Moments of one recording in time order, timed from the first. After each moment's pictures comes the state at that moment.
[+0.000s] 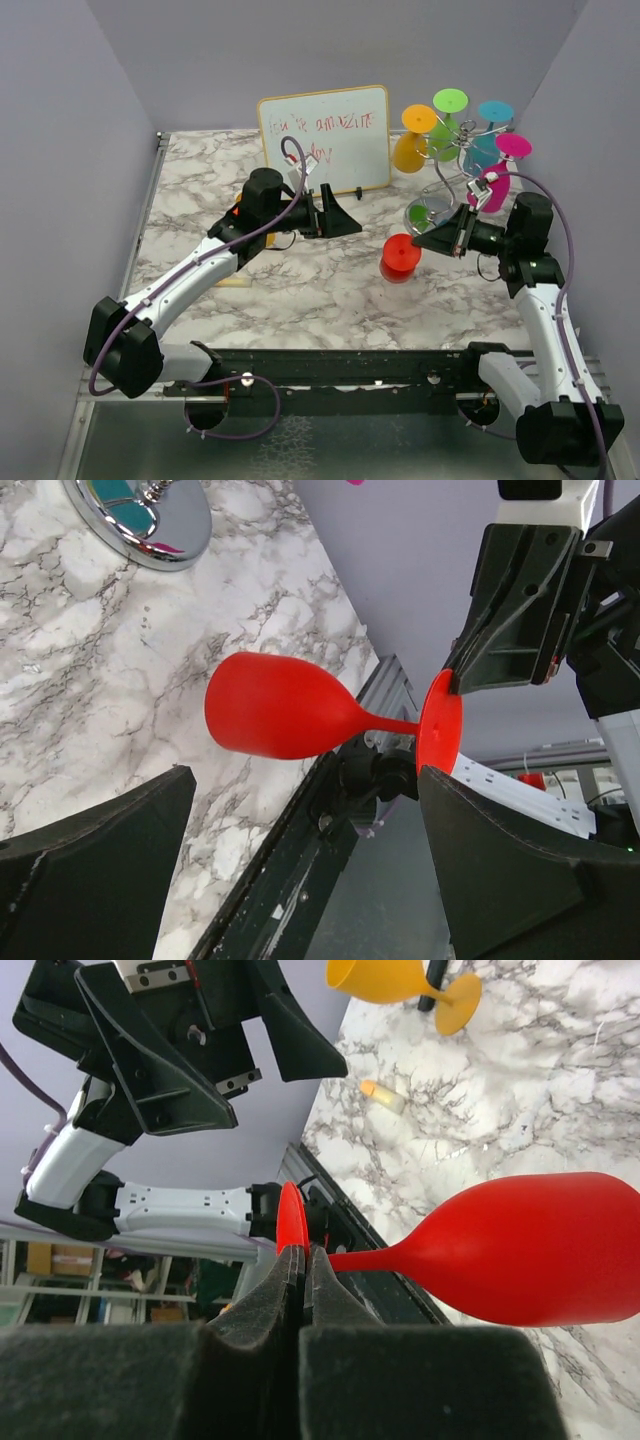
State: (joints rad) left arm -0.59 1.30 1.02 -0.01 0.62 -0.77; right arm -0.06 0.87 0.80 -0.31 -1.15 0.69
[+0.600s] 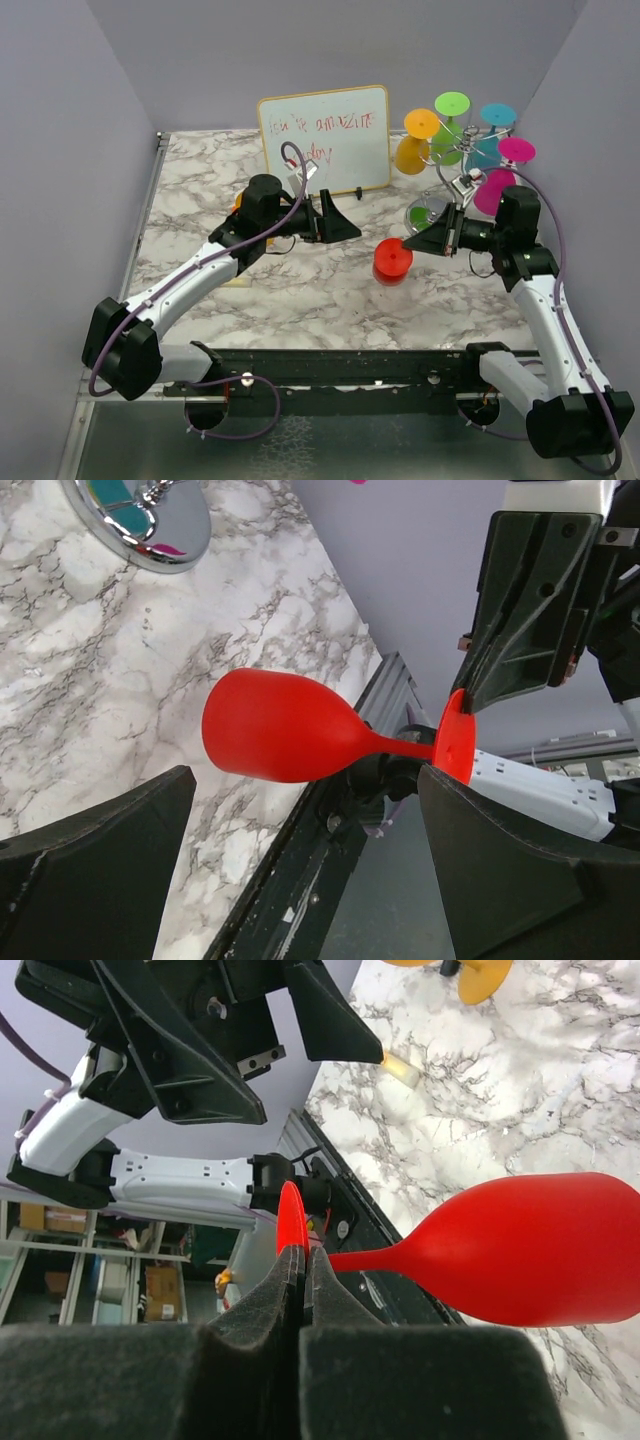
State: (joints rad) left arm -0.60 1.29 0.96 0.06 0.62 -0.75; right arm 0.03 0.94 0.85 -0.35 -1.14 0.63
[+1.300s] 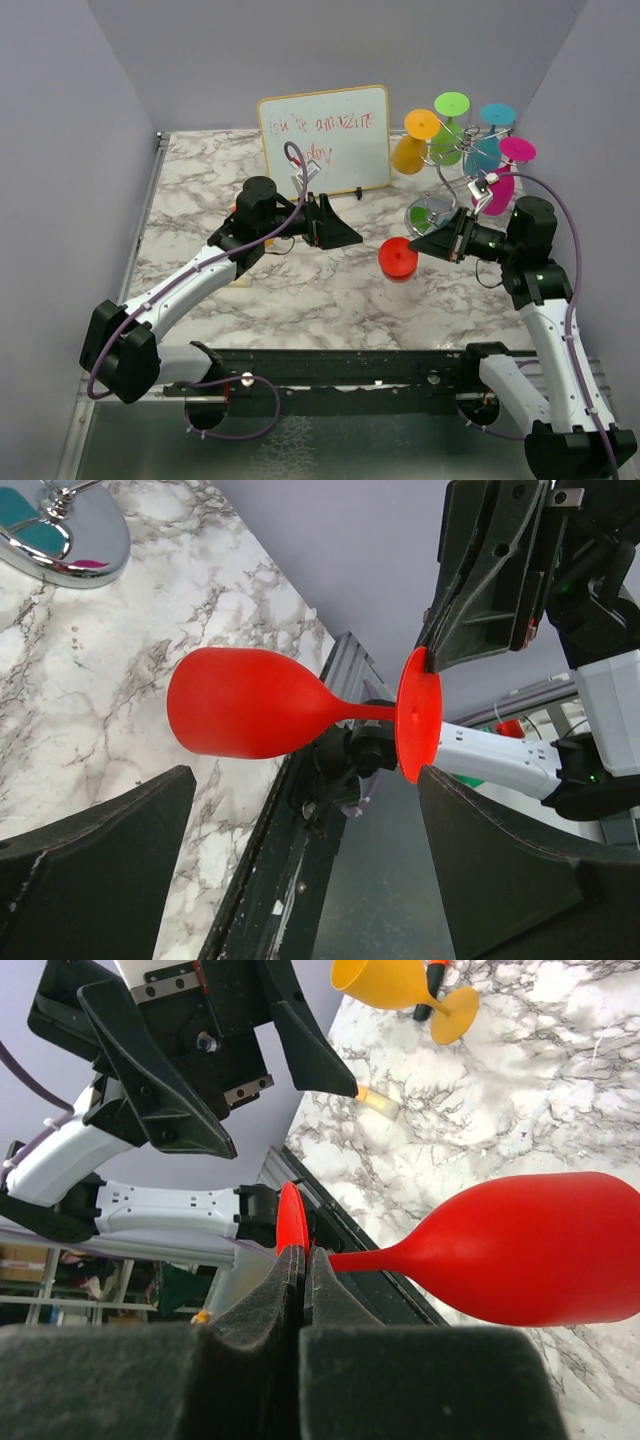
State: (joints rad) left arm -0.60 1.27 0.92 0.20 0.76 -0.76; right arm 0.05 0.79 0.86 -0.42 -1.00 0.67
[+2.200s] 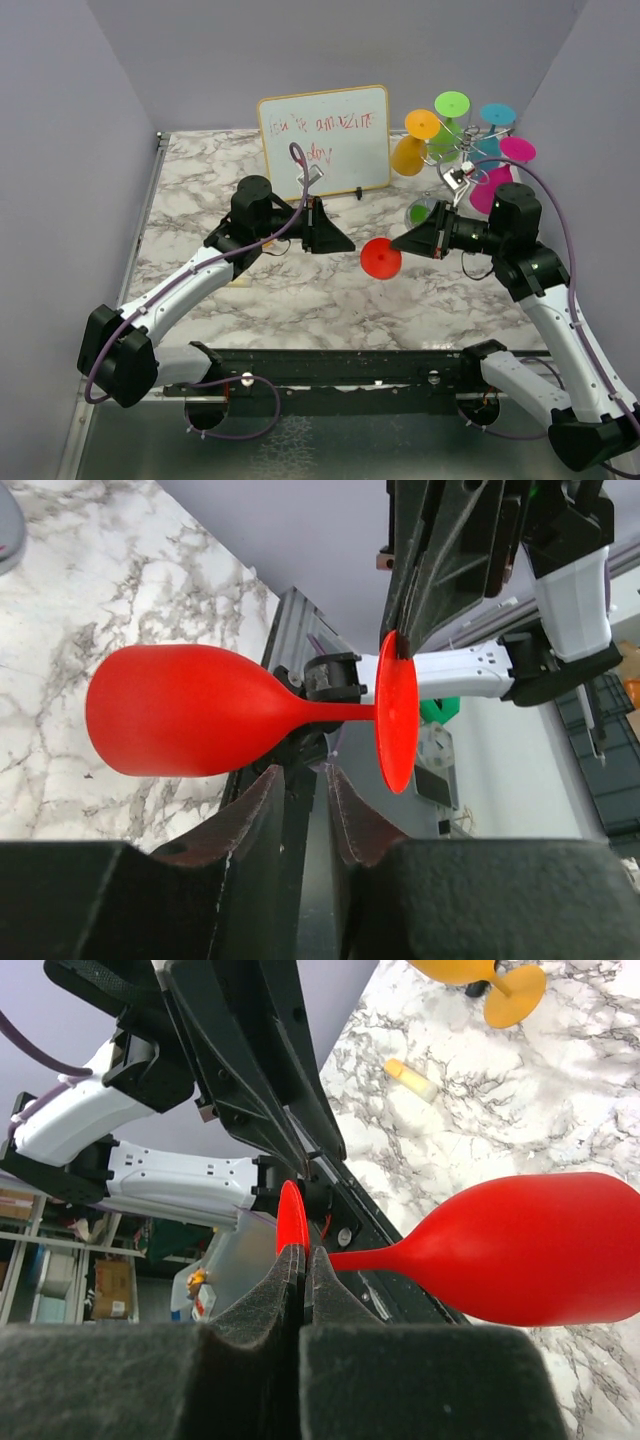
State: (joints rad) left arm -0.59 1.25 0.93 0.23 0.94 -0.74; right arm 0.29 0.87 1.00 -0.45 -0.88 0.65
